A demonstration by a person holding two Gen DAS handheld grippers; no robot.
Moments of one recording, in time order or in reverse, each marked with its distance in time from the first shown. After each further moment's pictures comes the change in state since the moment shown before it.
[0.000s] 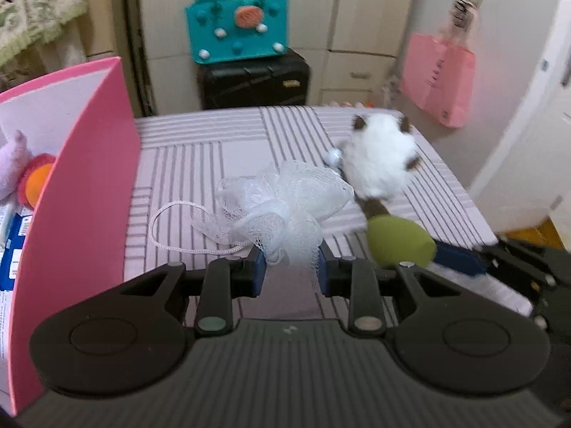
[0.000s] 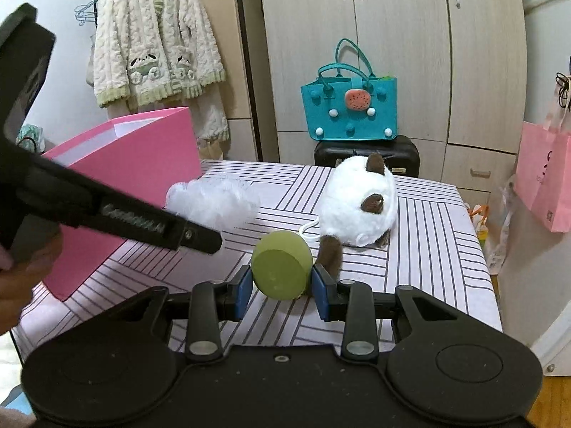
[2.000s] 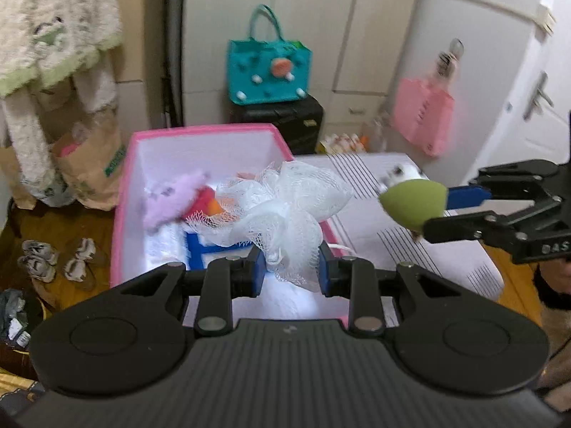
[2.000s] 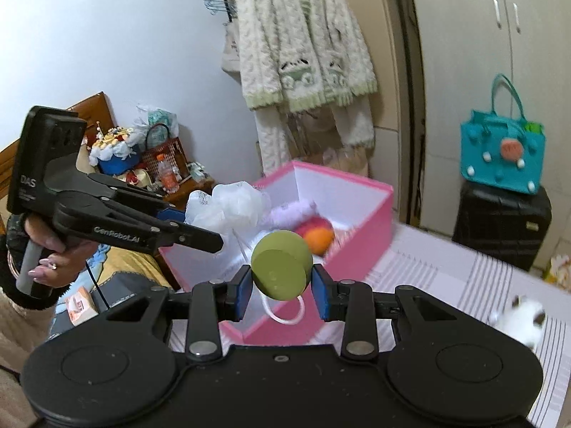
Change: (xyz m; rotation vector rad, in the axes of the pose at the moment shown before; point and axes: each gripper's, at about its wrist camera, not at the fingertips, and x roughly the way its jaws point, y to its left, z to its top) left arm -0.182 0.167 -0.001 0.013 -0.083 -0.089; right arm -0.049 0.128 0.140 -0.154 0.084 0.423
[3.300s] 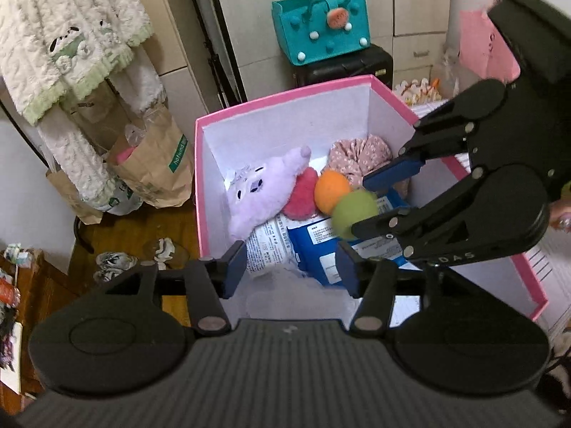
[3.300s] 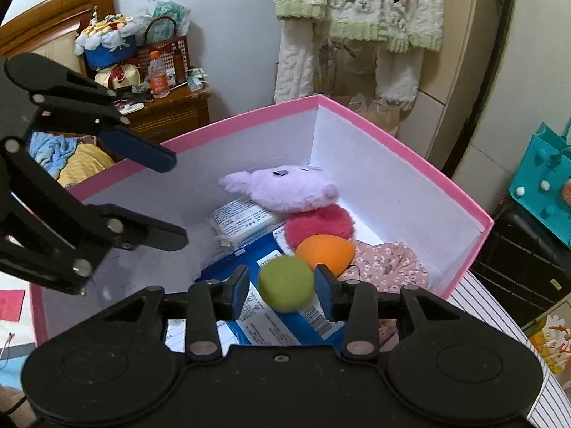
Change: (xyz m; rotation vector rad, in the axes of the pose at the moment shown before) left arm 0.070 0.050 0.018 0.167 0.152 0.262; right arm 0.198 0.002 0.032 -0.254 0.270 -0.031
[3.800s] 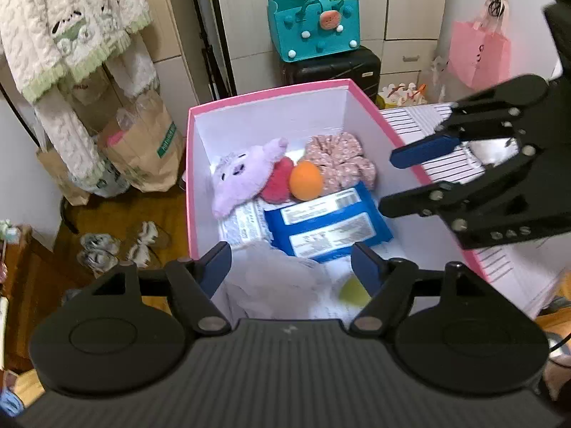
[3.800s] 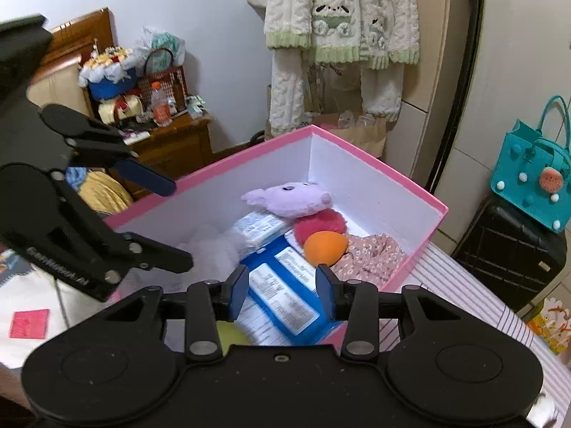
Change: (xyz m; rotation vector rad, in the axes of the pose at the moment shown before) left arm -0.031 -0.006 -0.006 -0.063 0.022 -0.063; right arm -0.077 0.014 -0.014 0.074 -0.065 0.004
